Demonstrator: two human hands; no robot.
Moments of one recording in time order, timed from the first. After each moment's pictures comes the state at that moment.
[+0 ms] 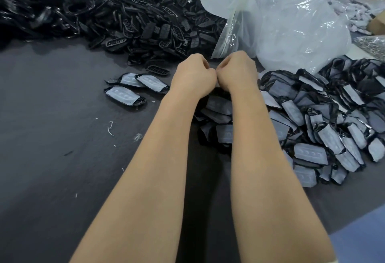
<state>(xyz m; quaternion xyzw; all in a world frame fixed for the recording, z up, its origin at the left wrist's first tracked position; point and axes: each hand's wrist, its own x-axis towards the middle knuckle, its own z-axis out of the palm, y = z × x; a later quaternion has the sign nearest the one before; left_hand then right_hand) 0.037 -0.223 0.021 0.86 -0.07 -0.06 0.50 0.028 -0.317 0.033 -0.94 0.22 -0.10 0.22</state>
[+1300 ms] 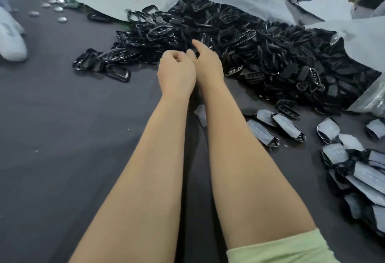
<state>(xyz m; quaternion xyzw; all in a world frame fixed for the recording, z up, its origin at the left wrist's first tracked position) 0.056 0.016 0.025 0.72 0.27 0.16 0.62 0.107 -0.034 0.016 -0.92 -0.07 0.03 0.39</state>
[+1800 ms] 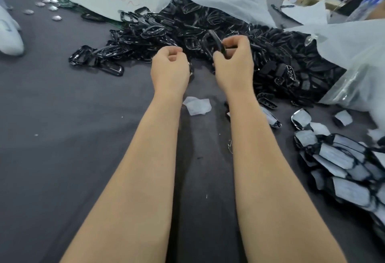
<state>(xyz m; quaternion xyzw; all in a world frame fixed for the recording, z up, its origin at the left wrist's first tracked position) 0.025 0.000 0.034 0.66 0.22 0.19 0.69 0.056 -0.099 0.045 -0.84 -0.04 -0.16 0.52</state>
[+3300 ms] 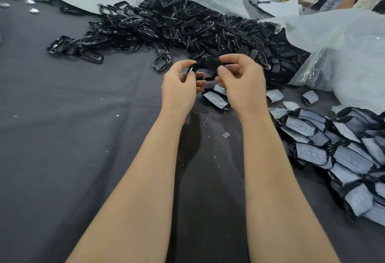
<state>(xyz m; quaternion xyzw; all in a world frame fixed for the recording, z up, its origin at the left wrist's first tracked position) -0.021 -0.055 0.006 0.62 0.09 0.14 0.77 -0.012 -0.163 0.033 -0.83 -0.05 -0.15 0.53</state>
